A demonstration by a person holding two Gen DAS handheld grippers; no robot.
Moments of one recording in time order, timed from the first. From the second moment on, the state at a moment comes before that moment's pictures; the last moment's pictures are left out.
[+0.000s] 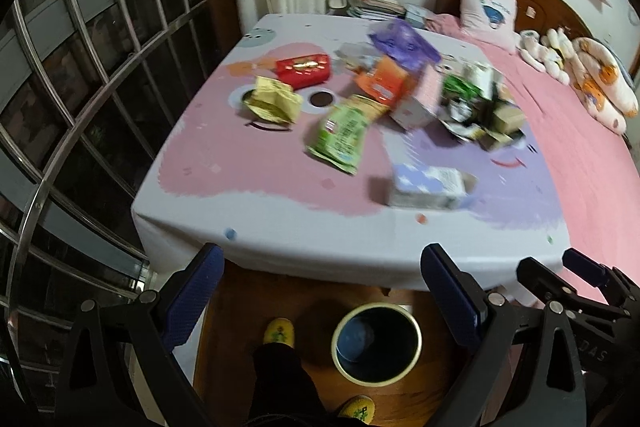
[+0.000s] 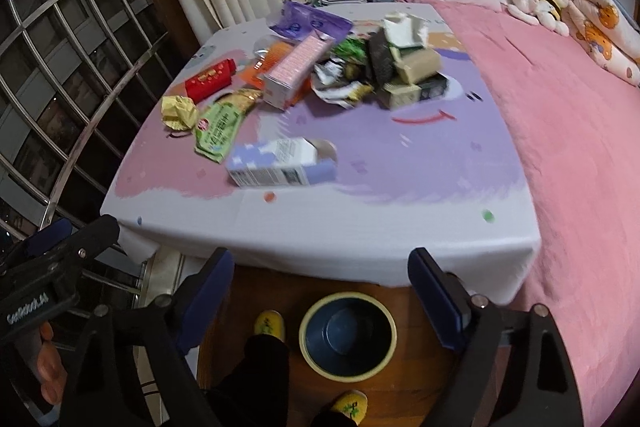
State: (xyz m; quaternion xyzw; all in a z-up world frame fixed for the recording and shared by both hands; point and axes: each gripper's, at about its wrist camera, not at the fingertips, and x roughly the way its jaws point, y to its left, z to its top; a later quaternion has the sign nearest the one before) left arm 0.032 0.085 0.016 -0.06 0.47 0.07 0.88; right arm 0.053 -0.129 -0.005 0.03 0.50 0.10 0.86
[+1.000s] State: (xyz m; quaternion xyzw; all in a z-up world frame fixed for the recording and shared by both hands) left arm 0.292 0.249 -0.048 -0.04 0.57 -0.04 0.82; right arm 0.266 0.030 -0.089 0.09 0.60 0.04 0.80
